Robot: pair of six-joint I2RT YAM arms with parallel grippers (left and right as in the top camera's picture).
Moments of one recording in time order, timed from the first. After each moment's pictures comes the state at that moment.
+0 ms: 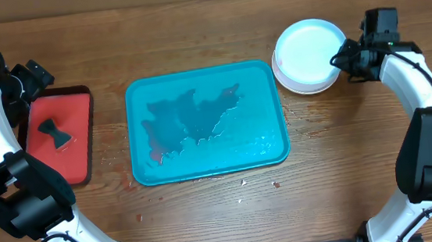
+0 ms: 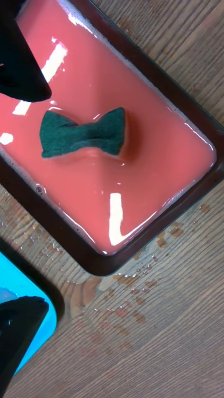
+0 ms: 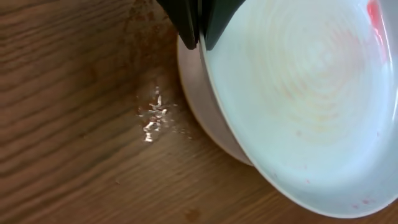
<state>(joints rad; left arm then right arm) 0.49 2.07 1.97 -1.18 0.12 -0.36 -0.13 1.90 1.34 -0.50 -0.07 0.43</state>
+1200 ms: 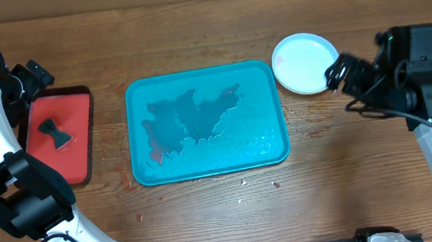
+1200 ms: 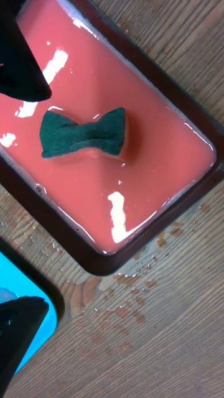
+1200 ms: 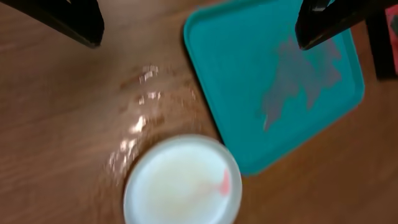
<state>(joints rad) 0.49 2.07 1.97 -1.18 0.12 -0.36 0.00 1.30 1.34 -1.08 -0.19 0.46</state>
